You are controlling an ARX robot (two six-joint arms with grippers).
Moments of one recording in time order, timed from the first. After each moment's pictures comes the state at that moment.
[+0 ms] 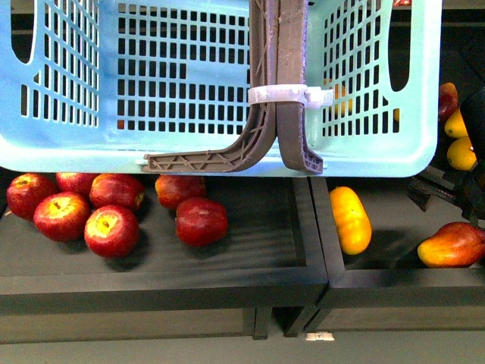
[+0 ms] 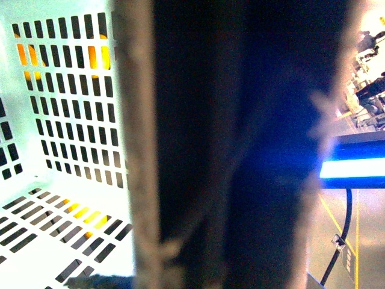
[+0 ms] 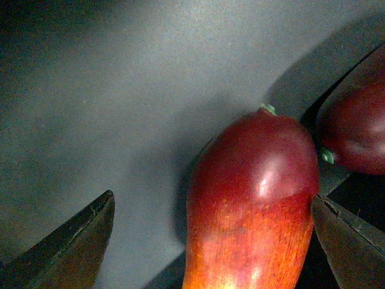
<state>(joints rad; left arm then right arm) -0.48 1.72 1.17 0.12 0.64 -0.43 -0.03 2.42 1.25 -0.07 0.30 0.64</state>
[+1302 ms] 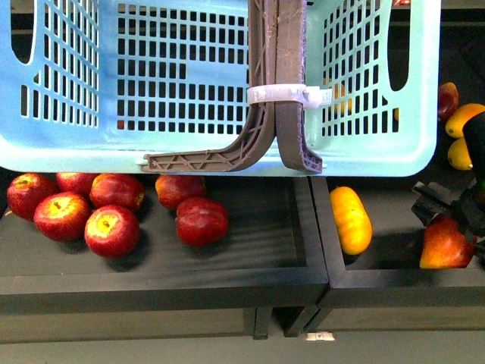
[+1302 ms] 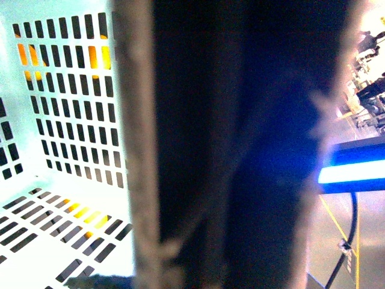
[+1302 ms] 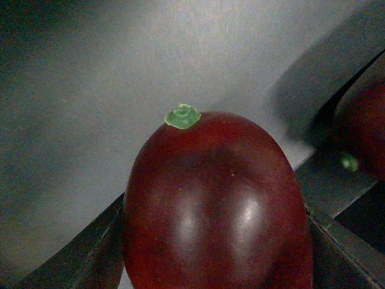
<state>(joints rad) -0.48 1.72 1.17 0.12 0.64 -0.43 -0.09 2.38 1.13 0.13 0.26 0.61</state>
